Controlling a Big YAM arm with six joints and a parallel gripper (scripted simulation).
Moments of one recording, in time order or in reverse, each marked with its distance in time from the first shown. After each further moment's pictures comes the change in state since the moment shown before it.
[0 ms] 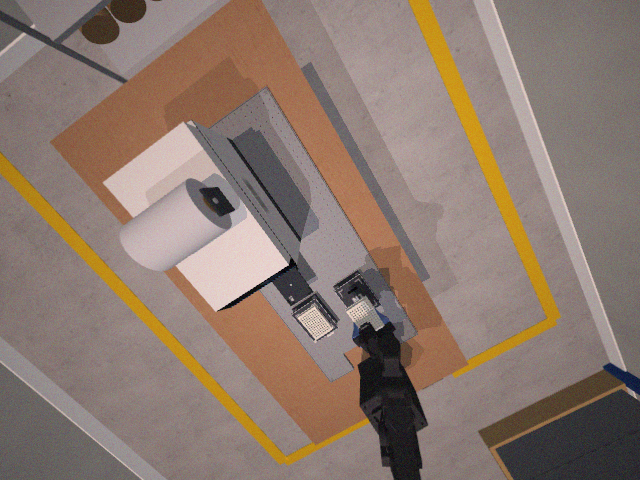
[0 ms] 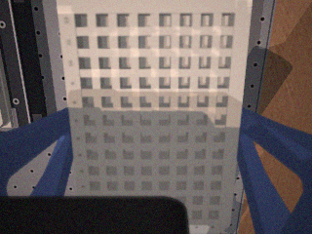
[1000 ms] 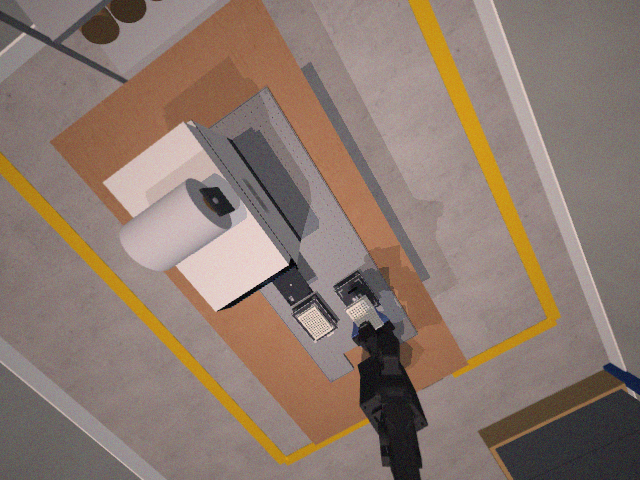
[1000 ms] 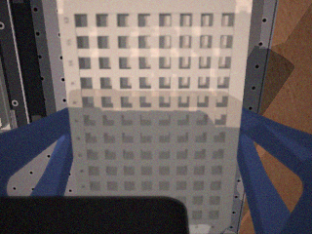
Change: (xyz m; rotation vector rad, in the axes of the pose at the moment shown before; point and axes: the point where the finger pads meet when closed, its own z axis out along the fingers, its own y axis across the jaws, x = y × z) arm -0.001 0.000 0.004 -0.004 0.002 -0.001
